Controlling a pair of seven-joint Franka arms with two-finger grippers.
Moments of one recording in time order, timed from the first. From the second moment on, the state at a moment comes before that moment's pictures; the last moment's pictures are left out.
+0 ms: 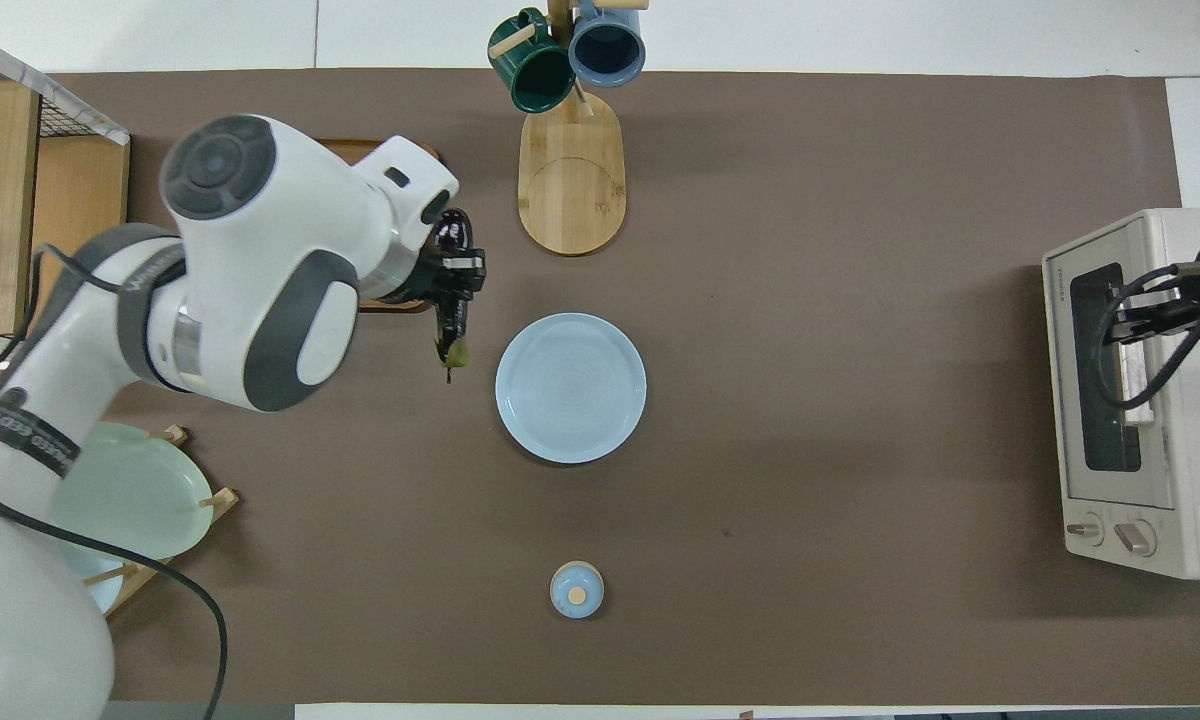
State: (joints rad) left arm -0.32 0.27 -0.08 -1.70 -0.16 2.04 -0.35; right arm -0.12 0.00 0.07 -1.64 0.00 1.54 -0.08
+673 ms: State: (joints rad) left arm -0.03 0.45 -0.08 -1.58 -0.11 2.05 -0.08; right arm 0.00 -0.01 0.03 -1.62 0.00 1.51 -0.08
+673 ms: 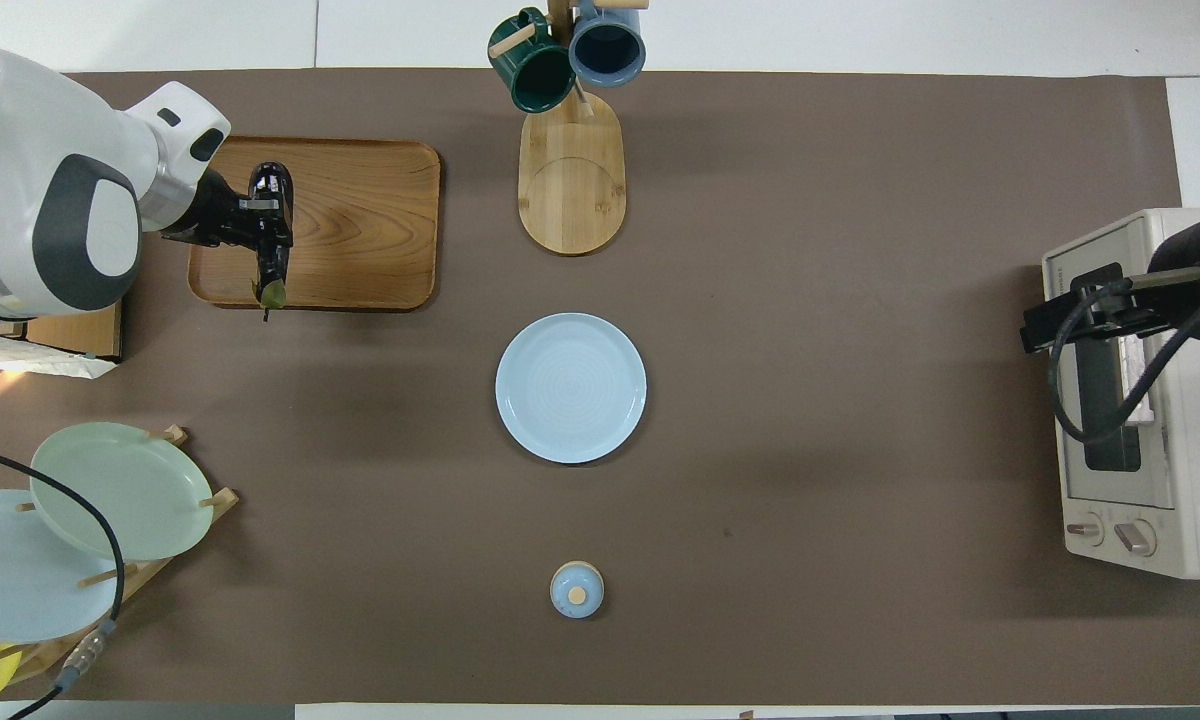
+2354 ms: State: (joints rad) left arm -0.02 0.26 -0.07 -1.46 -0.07 1.79 -0.16; right arm 0.03 -0.04 -0.03 -1.62 -0.03 1.52 -0.08
